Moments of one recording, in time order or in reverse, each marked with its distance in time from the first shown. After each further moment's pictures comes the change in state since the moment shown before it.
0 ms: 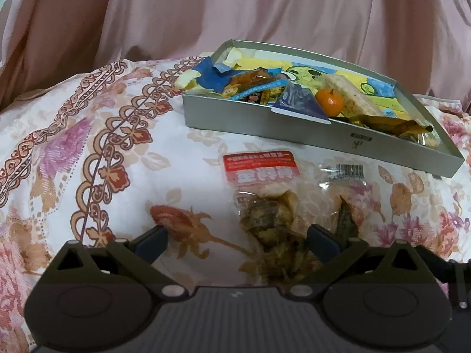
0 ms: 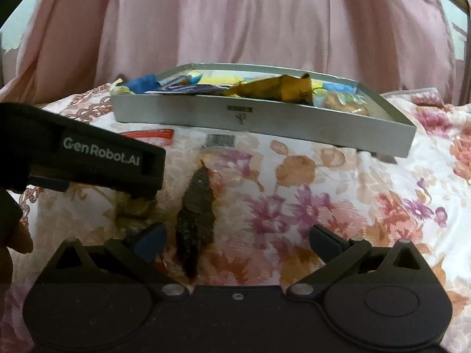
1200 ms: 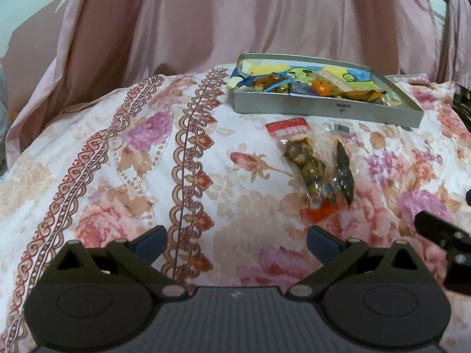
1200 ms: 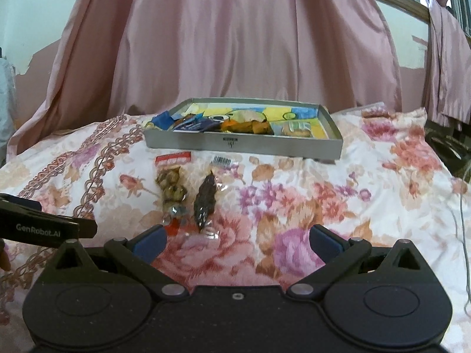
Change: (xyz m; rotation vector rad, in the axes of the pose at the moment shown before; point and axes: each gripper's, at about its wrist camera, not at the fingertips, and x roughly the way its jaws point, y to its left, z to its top) left arm -0.111 0.054 -0.054 0.123 -0.036 0.017; right arm -0.142 -0.003 -0.016 0.057 -0.068 0.000
